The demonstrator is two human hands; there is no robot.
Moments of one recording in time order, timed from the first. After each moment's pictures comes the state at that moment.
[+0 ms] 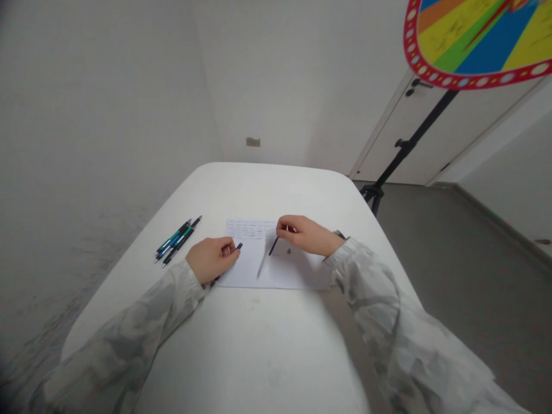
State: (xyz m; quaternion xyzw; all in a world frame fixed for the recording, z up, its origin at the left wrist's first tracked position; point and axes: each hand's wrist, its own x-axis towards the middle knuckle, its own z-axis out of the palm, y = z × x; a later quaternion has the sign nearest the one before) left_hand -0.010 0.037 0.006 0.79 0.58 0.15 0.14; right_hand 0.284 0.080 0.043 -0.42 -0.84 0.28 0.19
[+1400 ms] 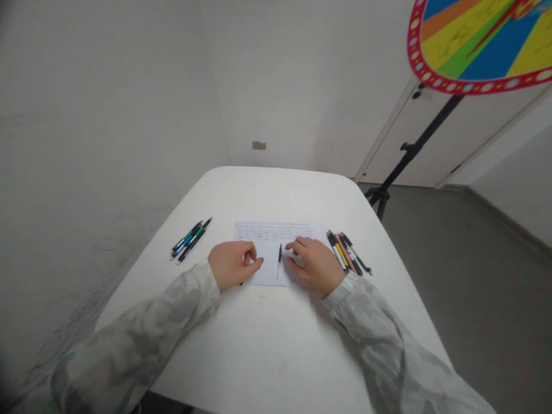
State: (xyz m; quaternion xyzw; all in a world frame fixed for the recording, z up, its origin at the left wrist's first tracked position) left_hand 0.022 0.014 0.032 0.82 0.54 0.12 0.14; right_hand 0.283 0.014 0.003 -0.46 -0.87 0.05 0.17
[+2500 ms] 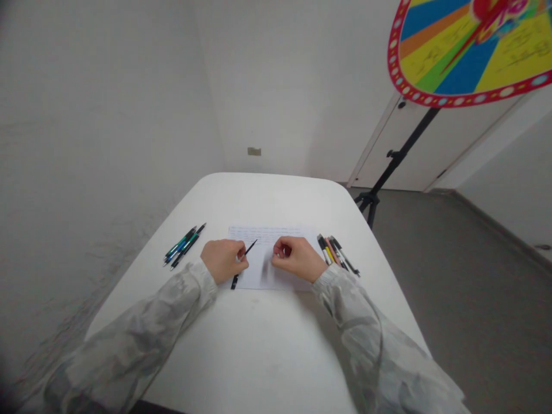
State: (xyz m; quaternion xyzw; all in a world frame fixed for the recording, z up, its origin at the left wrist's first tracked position) left_hand 0.023 0.032 0.039 0.83 0.56 0.02 0.04; right_hand 0.268 0.033 0.017 -0.49 -0.76 0.31 0.29
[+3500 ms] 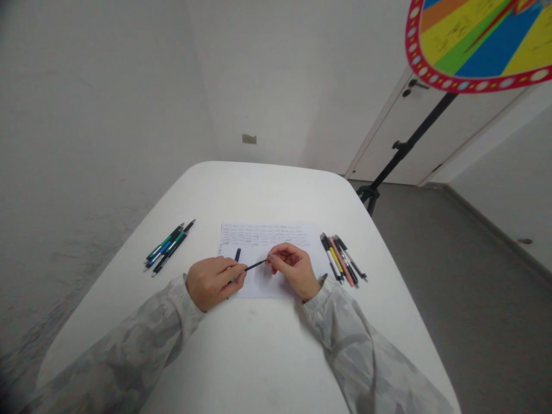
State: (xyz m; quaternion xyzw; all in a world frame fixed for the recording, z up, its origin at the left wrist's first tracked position) left_hand -0.001 0.018 -0.018 0.89 0.28 0.34 -0.10; right_hand 0.247 0.024 -0.041 -0.42 -0.52 0.52 0.53
